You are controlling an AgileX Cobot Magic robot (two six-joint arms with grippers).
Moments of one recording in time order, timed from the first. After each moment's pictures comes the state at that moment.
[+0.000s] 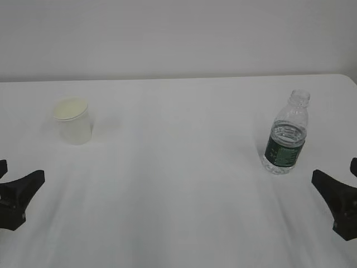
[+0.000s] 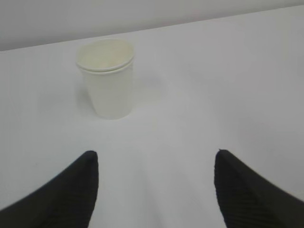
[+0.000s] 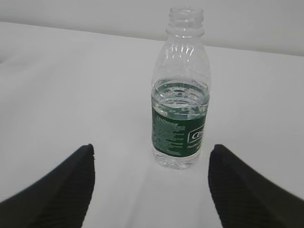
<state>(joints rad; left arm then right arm) -0.30 1.50 -0.05 0.02 -1.07 -0.03 0.08 1.37 0.00 -0.22 -1.03 0.01</state>
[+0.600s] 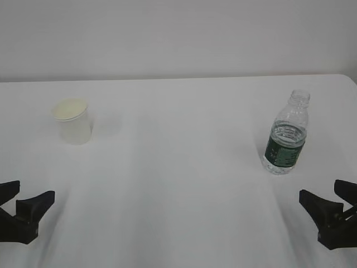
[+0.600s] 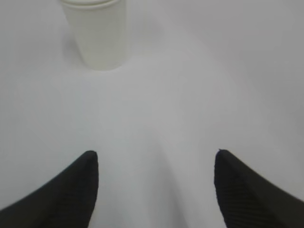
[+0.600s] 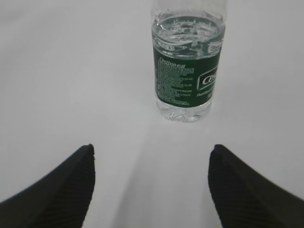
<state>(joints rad) -0.30 1.72 -0.06 0.02 -1.14 -0.03 0.08 1.65 -0.01 -0.21 -1.14 0.01</state>
